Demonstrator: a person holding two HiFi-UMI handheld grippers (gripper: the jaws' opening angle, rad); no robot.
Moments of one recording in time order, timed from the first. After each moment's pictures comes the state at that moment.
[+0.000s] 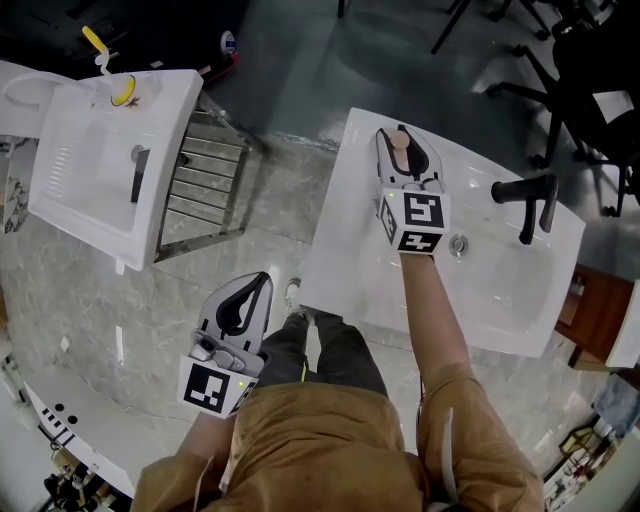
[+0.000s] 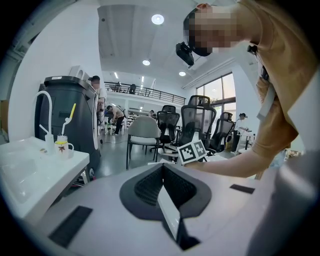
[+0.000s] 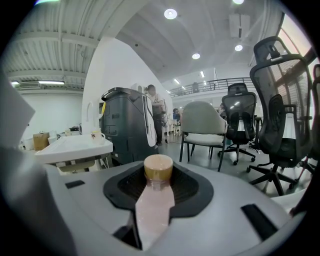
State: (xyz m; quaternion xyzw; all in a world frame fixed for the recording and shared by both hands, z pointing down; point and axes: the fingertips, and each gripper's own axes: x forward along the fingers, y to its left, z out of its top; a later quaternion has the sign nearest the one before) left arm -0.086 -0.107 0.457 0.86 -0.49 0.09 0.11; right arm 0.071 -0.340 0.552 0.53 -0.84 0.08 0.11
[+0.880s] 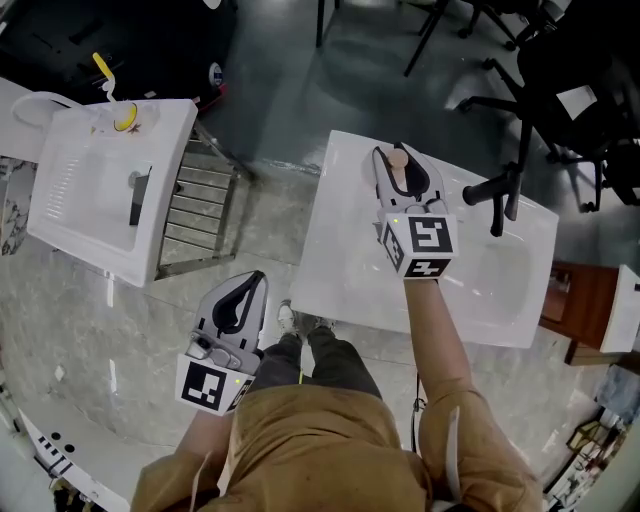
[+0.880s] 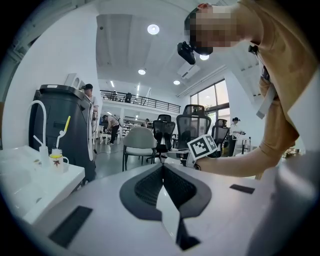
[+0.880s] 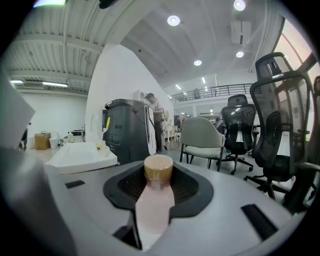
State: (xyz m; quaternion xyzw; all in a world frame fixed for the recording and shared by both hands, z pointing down) left arm -0.083 -0.110 0.413 0.88 -0.47 0.05 0.07; right arm 0.088 -0.305 0.459 0.53 -0.84 0.06 0.10
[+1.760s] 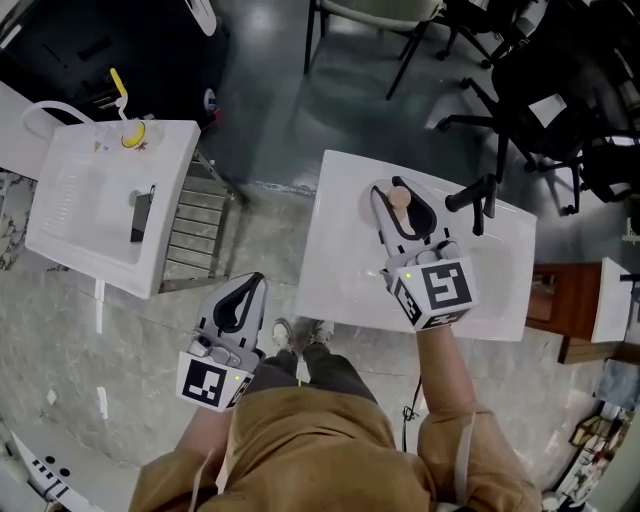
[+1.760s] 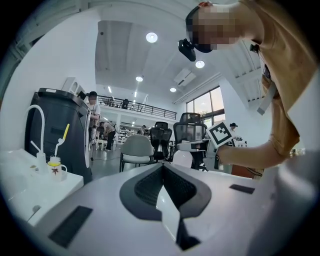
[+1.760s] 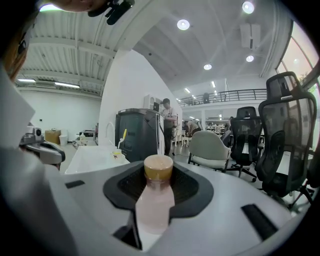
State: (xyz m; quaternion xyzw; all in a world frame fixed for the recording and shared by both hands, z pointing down) left arm -0.102 -0.101 0.381 0.89 -0.45 0.02 0.04; right arm 0.066 -0.225 0.364 0.49 -0.86 0.02 0.10
